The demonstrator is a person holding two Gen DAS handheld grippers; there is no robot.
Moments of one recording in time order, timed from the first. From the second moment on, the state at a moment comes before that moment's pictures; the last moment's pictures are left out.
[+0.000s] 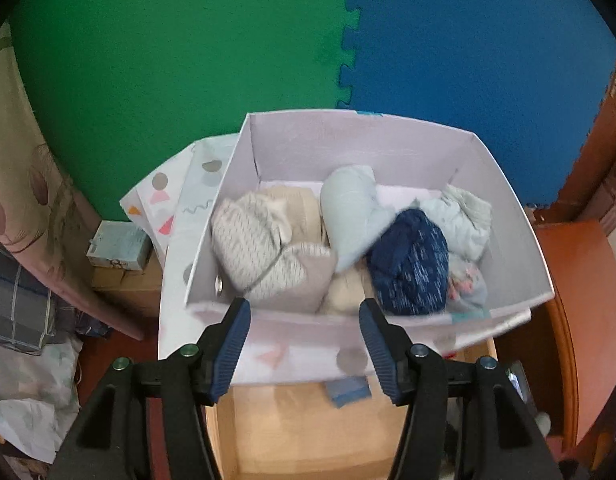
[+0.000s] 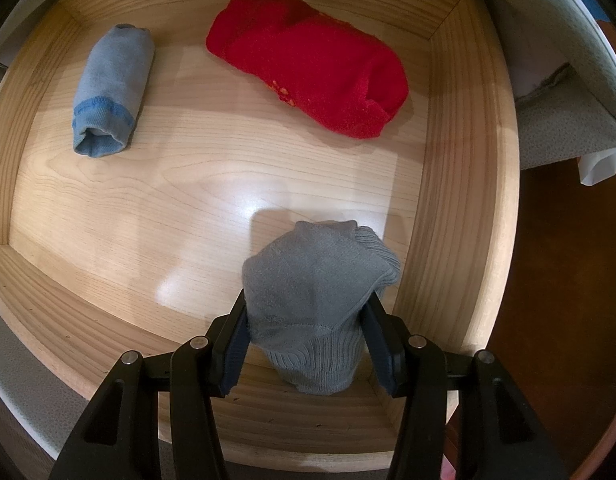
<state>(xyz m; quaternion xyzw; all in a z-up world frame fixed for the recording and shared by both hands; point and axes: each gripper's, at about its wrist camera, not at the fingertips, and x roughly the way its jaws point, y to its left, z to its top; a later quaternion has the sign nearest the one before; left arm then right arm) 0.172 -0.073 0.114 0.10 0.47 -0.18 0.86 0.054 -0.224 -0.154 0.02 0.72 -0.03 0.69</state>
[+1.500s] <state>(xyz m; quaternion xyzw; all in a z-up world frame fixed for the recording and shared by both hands) 0.085 -0.006 -0.049 0.11 0.54 -0.08 0.83 0.046 -0.224 -0.141 0.01 0.71 -0.04 0.70</state>
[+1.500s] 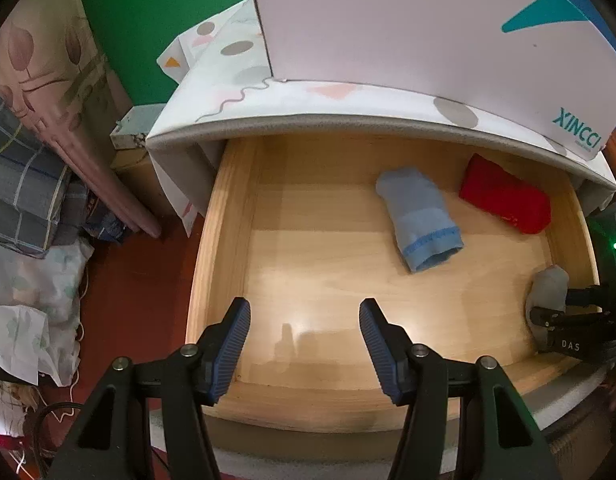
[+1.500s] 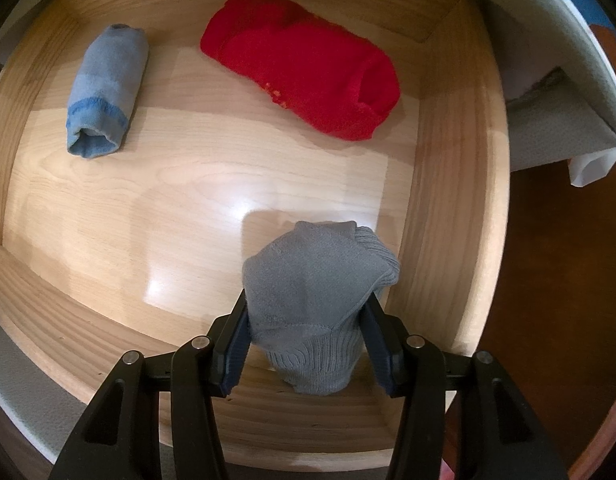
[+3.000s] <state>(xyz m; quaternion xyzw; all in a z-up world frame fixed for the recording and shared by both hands) 0.089 0.007 -0.050 0.07 0.55 -0.08 0.83 0.013 -0.228 0.101 0.07 0.49 0.04 0.87</state>
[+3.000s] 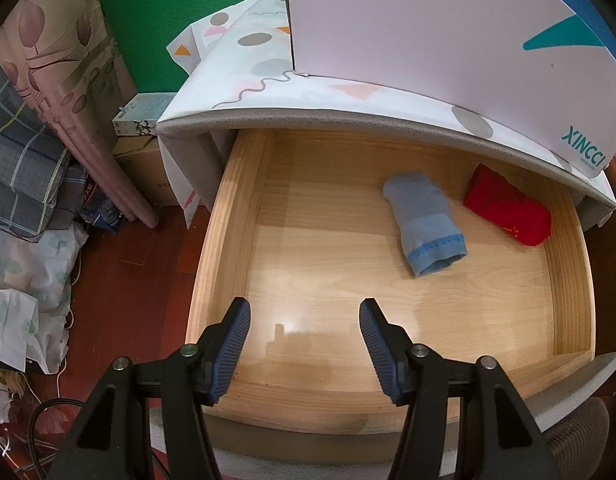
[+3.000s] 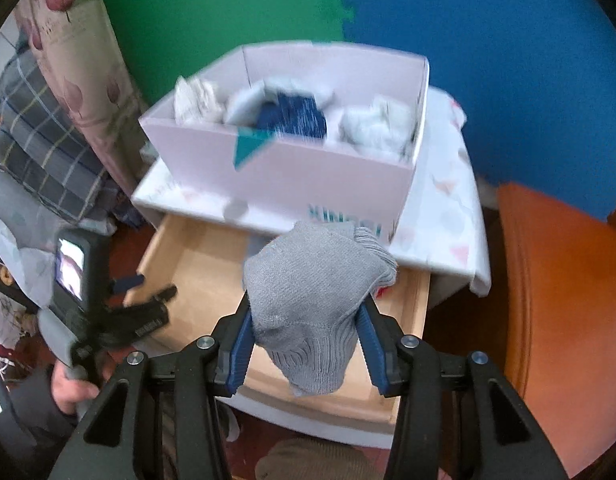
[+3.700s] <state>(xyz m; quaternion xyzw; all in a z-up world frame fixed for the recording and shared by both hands) 0.090 0.010 -0.049 0.07 0.55 -0.08 0.83 0.153 -0.244 0.138 0.03 0.47 -0.02 0.88</state>
